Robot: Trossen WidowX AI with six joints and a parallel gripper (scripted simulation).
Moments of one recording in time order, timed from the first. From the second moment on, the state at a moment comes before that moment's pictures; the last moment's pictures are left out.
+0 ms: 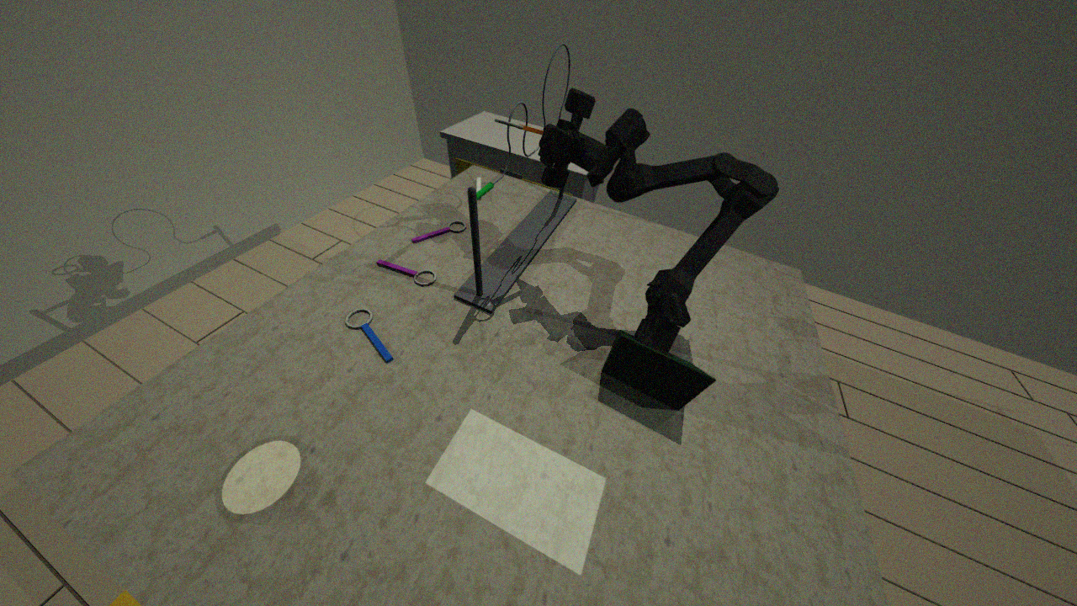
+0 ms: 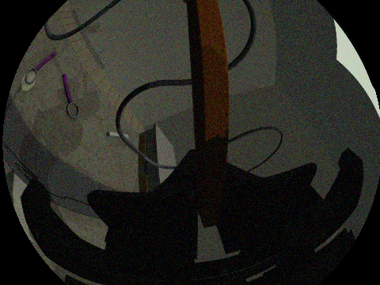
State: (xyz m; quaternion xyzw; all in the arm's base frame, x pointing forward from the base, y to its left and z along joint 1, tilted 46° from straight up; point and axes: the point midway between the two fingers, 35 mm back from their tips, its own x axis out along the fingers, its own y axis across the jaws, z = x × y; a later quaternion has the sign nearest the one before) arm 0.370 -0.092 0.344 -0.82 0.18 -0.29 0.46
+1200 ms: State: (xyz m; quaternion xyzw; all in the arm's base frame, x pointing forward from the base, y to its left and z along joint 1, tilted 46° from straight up) arm 0.376 -0.074 0.370 -0.94 0.11 -0.27 0.20
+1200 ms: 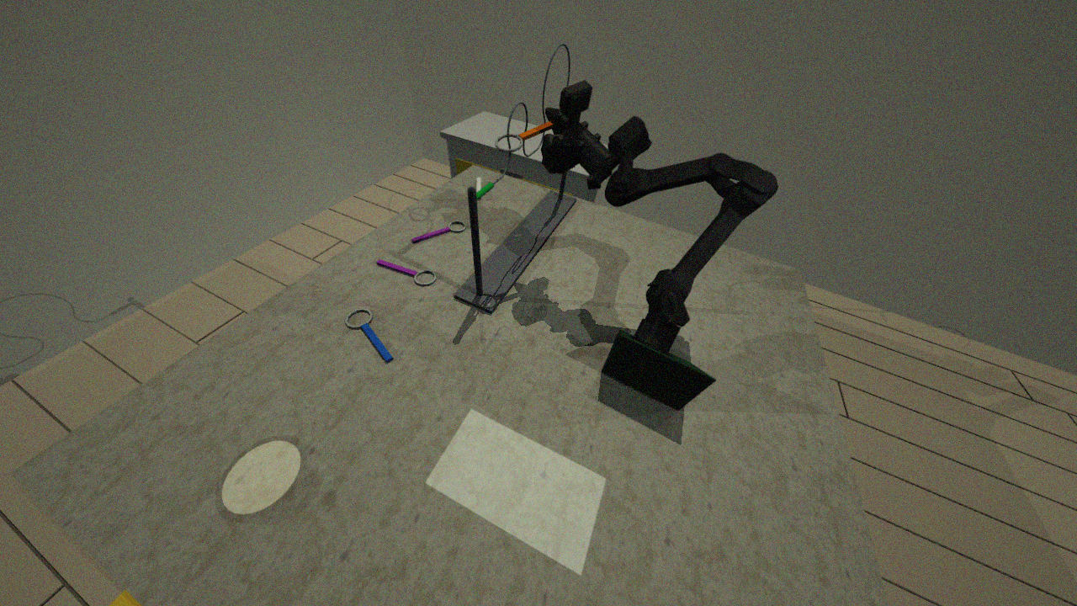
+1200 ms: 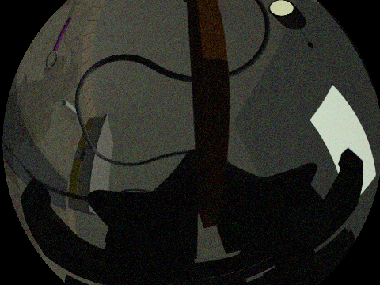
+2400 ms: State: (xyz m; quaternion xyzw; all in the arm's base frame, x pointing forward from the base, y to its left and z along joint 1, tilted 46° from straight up) arm 0.358 -0.145 0.299 -0.81 0.18 -0.29 0.47
